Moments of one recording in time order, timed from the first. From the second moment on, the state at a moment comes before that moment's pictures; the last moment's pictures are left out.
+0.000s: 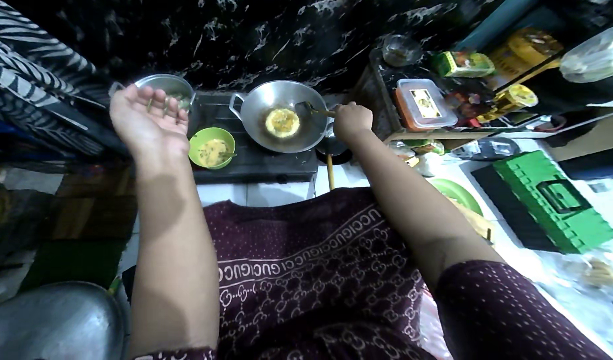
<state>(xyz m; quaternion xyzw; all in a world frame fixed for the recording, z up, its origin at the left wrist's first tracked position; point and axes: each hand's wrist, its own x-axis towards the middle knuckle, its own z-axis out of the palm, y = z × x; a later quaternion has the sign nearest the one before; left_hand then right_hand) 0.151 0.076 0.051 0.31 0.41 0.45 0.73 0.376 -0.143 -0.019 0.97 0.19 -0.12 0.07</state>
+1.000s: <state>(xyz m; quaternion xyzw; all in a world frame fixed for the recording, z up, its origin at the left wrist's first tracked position) 0.150 0.075 0.051 0.30 0.42 0.46 0.72 0.375 -0.143 -0.019 0.97 0.19 -0.13 0.06</state>
